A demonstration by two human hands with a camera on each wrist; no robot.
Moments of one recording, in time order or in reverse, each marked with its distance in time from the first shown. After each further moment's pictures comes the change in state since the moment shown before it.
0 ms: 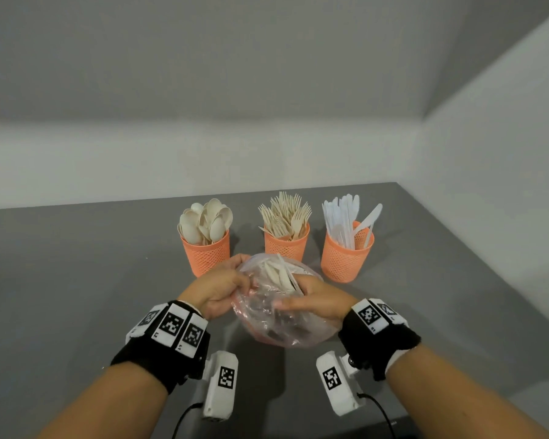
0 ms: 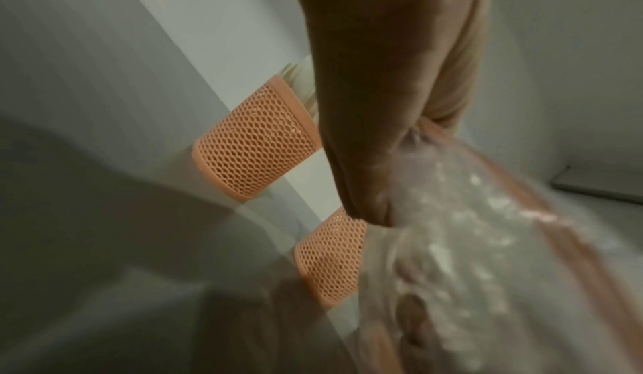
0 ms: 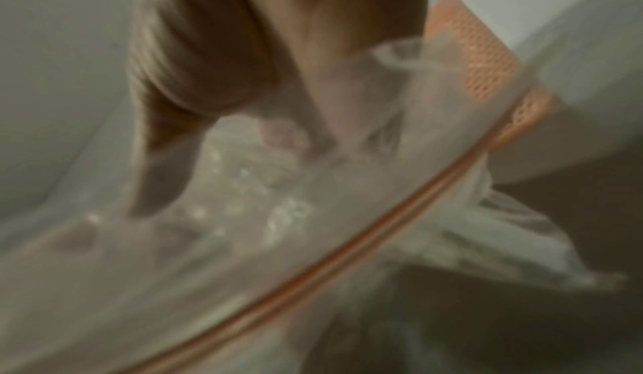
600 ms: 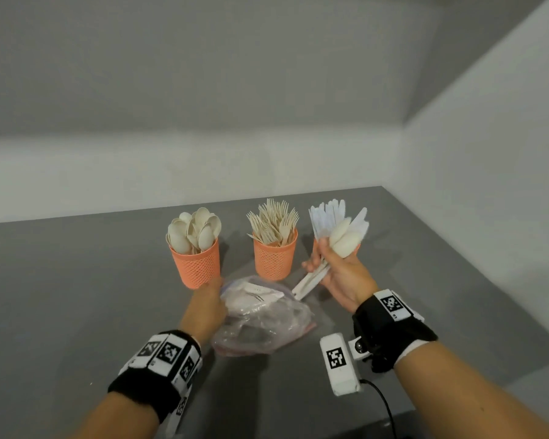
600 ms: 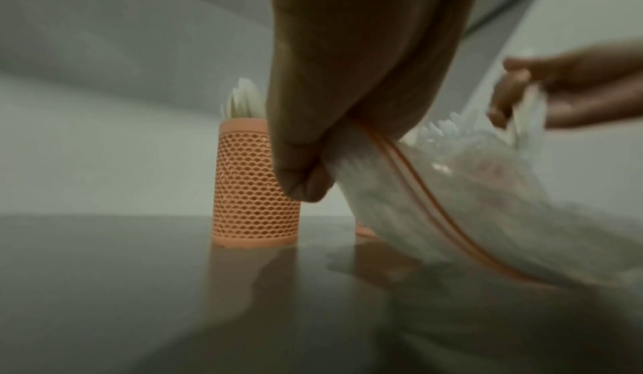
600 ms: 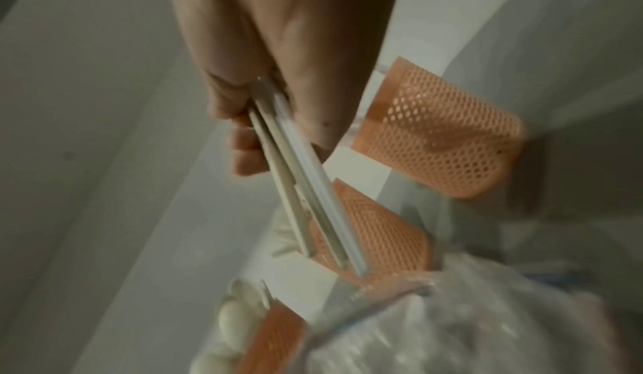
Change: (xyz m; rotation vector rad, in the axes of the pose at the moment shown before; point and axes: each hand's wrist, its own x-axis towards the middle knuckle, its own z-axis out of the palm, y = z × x) left_hand 0.008 -0.041 -0.013 1.055 0.416 0.224; right_hand -0.019 -0.020 -0.033 0.534 0.505 -0.327
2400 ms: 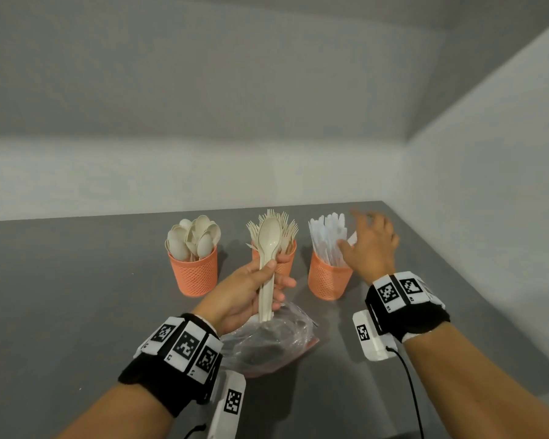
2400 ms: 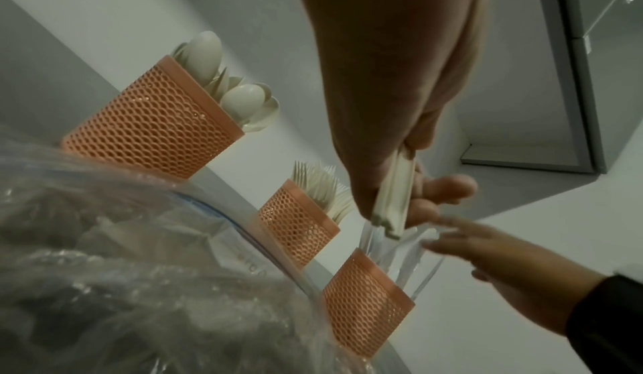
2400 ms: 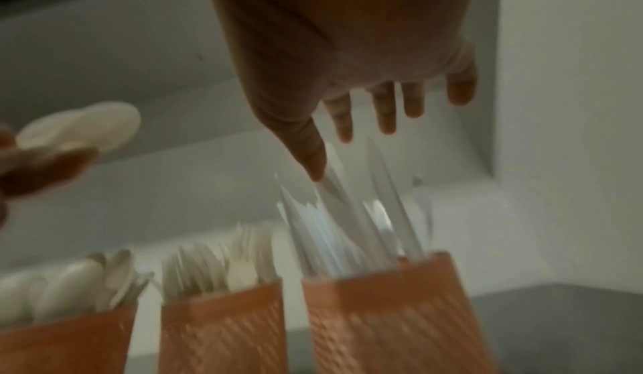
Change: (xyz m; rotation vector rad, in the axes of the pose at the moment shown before) left_hand -0.014 0.089 -0.024 -1.167 -0.486 0.019; right_hand 0.033 -0.053 -0.025 -1.580 0.449 -0.214
